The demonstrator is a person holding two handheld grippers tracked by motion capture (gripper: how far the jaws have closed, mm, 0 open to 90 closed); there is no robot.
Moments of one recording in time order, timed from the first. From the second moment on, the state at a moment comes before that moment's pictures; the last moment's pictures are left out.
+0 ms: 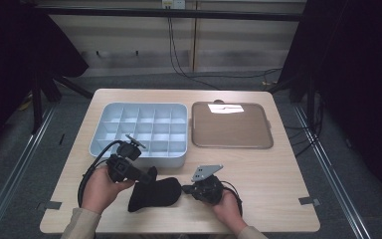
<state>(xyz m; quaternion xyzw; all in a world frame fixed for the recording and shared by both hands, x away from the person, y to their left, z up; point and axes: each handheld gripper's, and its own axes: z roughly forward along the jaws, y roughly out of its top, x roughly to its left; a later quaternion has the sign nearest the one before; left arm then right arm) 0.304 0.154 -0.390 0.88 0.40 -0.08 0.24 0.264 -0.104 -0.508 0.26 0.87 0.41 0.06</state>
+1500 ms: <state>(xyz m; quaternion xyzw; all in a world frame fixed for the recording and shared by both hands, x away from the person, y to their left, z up) 0.300 0.123 -0.418 0.89 0.39 -0.09 0.21 0.257 -0.096 -0.507 0.25 0.88 0.41 0.06</state>
